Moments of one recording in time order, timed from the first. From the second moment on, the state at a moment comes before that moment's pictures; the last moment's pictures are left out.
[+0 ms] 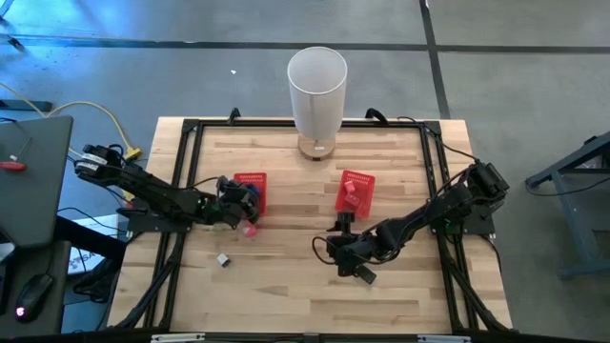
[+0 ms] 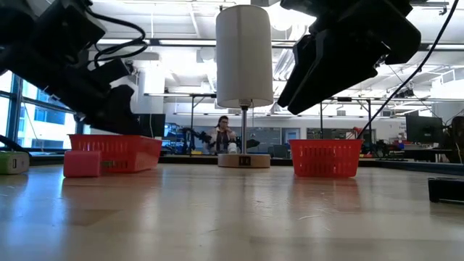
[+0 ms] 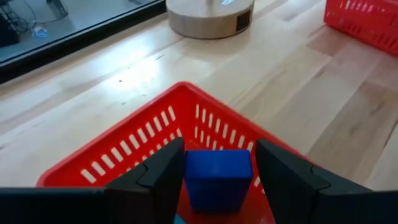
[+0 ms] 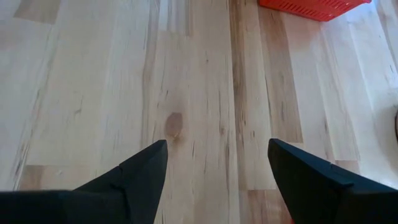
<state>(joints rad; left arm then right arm) -0.24 1.22 0.31 0.19 -0.87 -0.65 0.44 1.72 1.09 -0.35 0.49 0.22</state>
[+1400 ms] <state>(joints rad) -0.39 1.17 0.78 -0.78 -0.17 -0.54 0.44 1.72 1.09 -0.35 0.46 0.22</state>
